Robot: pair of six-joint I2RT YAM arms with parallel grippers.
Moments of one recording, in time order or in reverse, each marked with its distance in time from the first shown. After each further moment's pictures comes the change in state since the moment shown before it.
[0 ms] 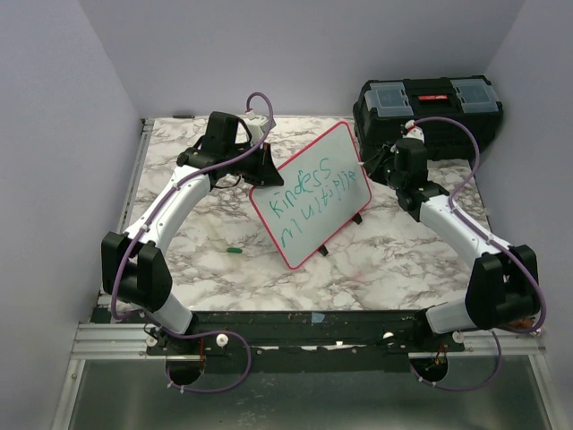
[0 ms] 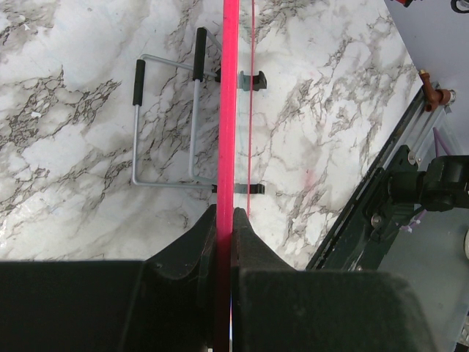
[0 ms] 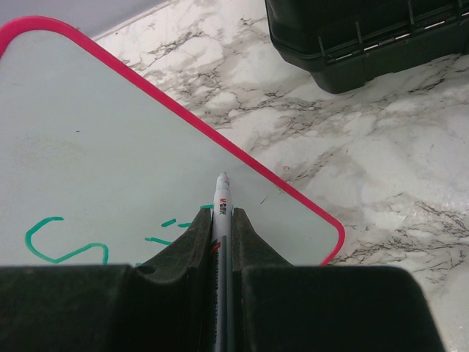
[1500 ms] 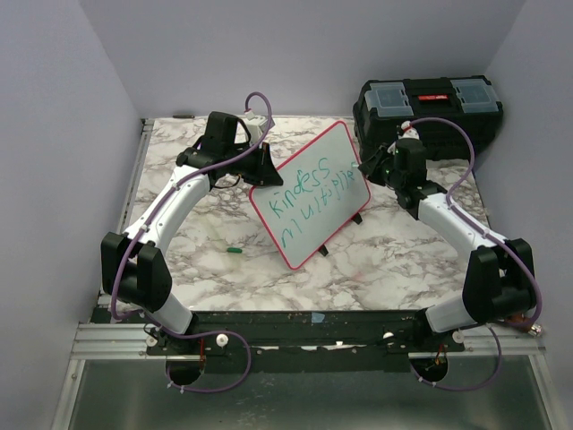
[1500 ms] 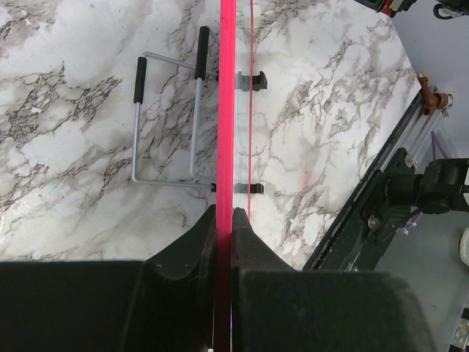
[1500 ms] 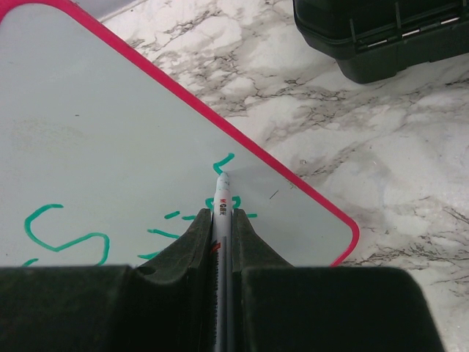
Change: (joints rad) left arm -0.002 -0.002 0.000 -0.003 -0.001 -0.013; right arm -0.009 0.041 -0.003 0.026 -0.116 -0.001
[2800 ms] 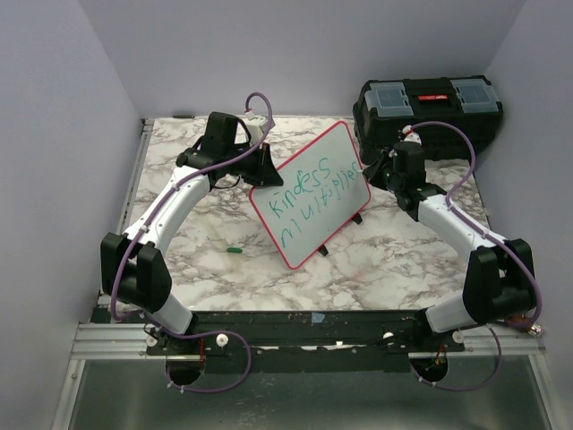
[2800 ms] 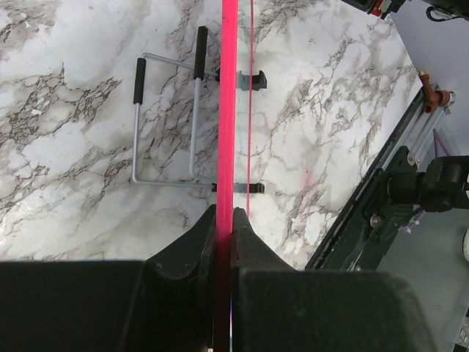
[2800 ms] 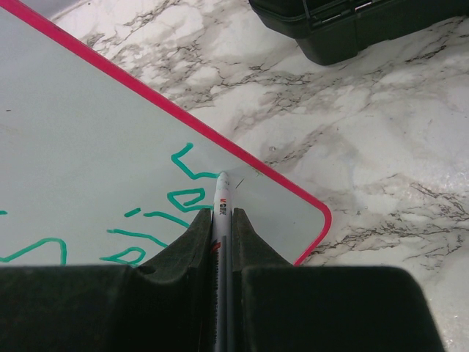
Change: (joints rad) left arm -0.002 -0.004 -0.005 0.003 0.000 0.008; right arm 0.000 -0.003 -0.018 -0.039 0.073 0.000
